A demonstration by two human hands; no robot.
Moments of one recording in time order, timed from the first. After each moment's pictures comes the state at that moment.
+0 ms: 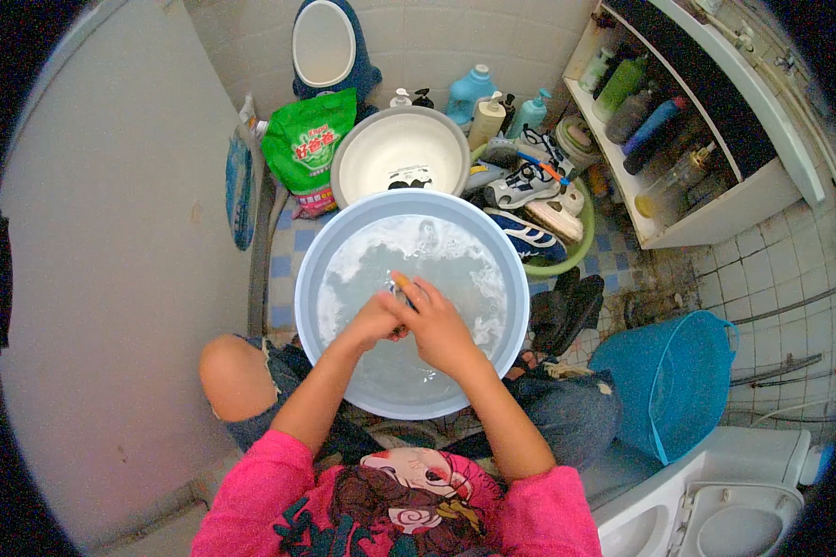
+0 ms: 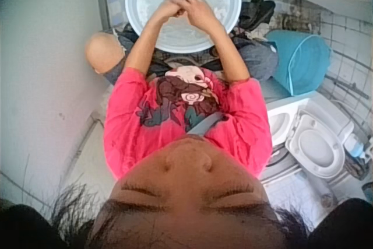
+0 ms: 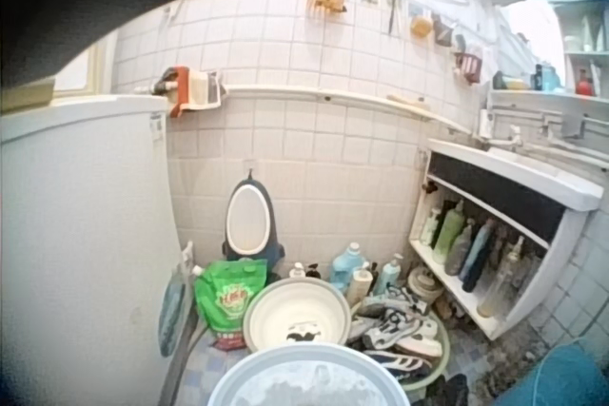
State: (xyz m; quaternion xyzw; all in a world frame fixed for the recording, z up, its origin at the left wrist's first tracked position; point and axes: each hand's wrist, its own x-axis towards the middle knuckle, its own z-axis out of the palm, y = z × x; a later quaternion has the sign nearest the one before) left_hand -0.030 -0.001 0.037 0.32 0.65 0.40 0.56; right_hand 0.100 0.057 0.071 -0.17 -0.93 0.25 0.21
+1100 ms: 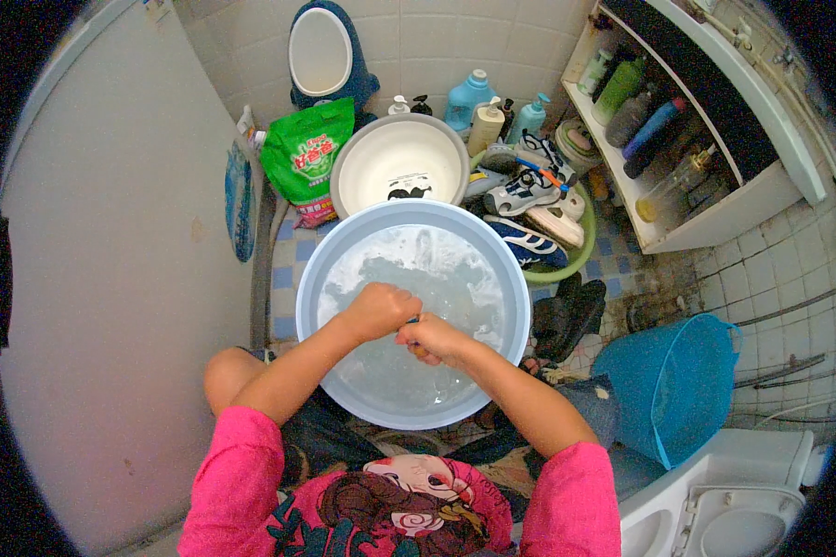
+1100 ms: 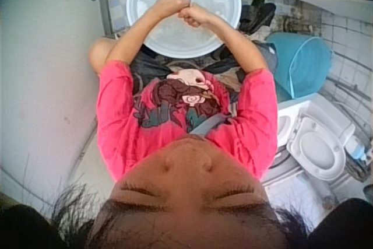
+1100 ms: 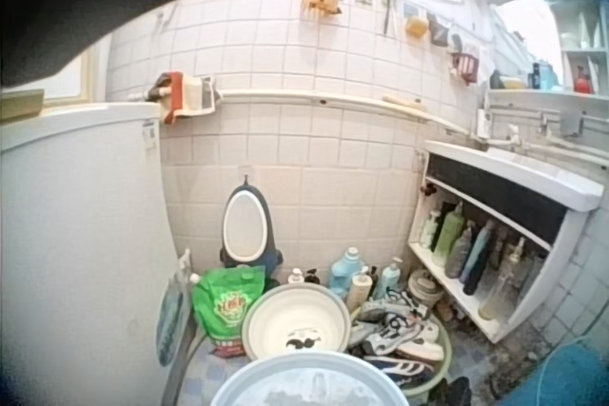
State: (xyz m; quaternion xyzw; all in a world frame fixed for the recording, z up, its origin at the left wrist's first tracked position) left_hand -0.057 0.023 0.037 0.81 0.55 0.21 0.01; right_hand 0.090 0.083 0.054 -0.34 -0.52 0.77 -0.12
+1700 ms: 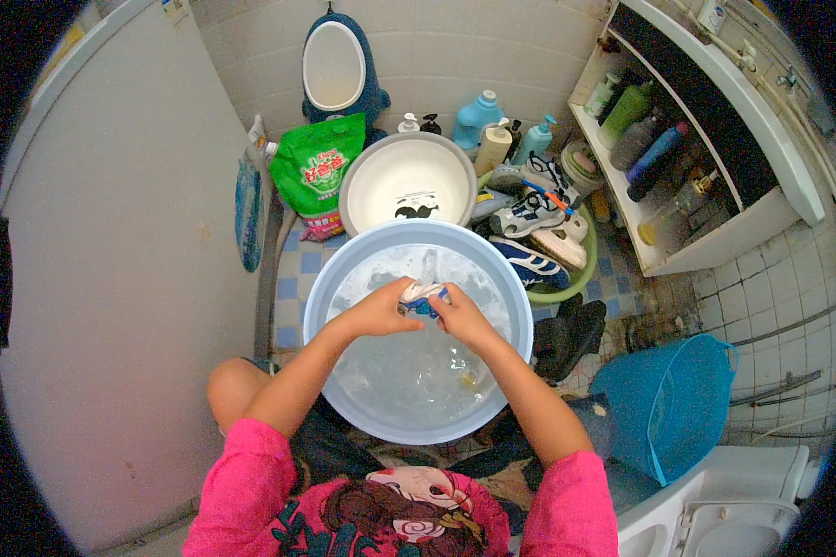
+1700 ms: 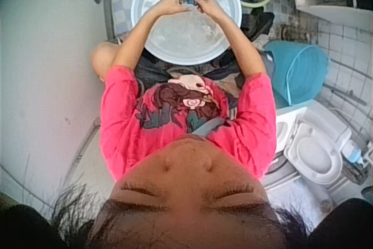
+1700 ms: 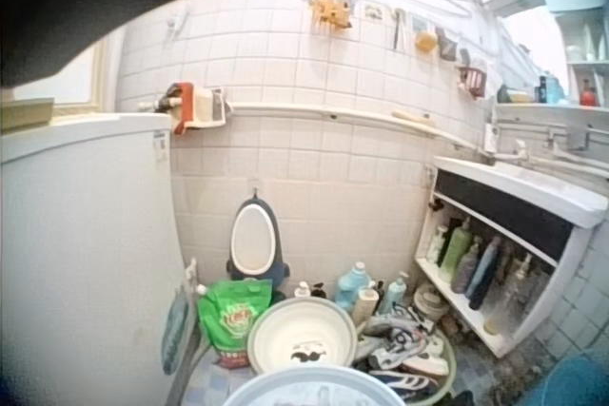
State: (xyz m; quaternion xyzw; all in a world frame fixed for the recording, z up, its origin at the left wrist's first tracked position) left_hand -0.073 0.035 0.034 0.62 0.57 0.46 0.28; right_hand 0.086 0.126 0.052 -0.35 -0.66 0.66 0.05
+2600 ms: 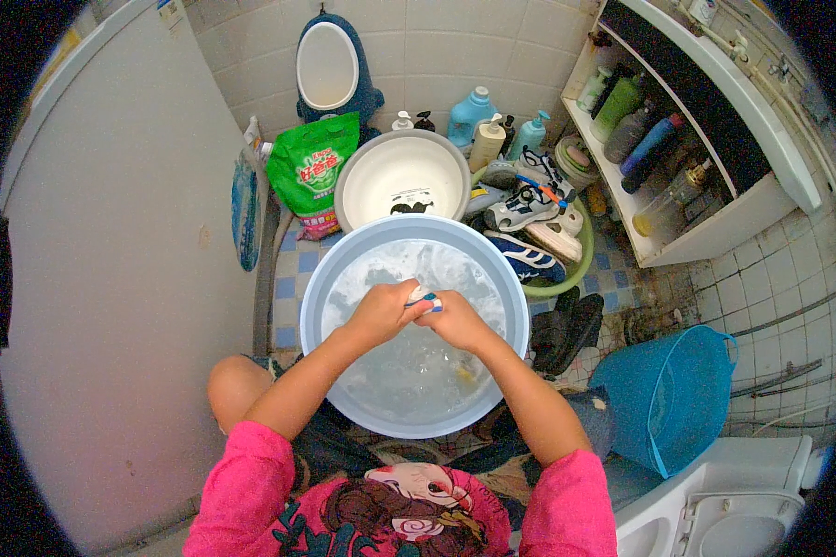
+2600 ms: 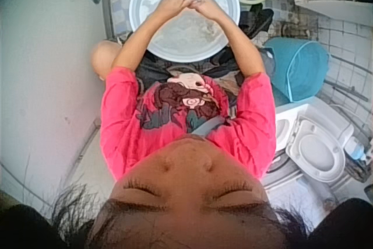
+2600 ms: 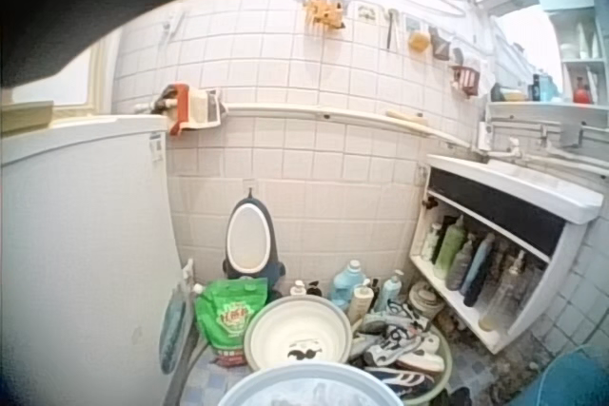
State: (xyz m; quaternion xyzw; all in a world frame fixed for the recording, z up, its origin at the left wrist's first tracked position) left_hand -0.045 0.026 0.079 0.64 0.64 0.37 0.18; right_hand 0.092 0.112 0.082 -0.29 -0.75 0.59 0.06
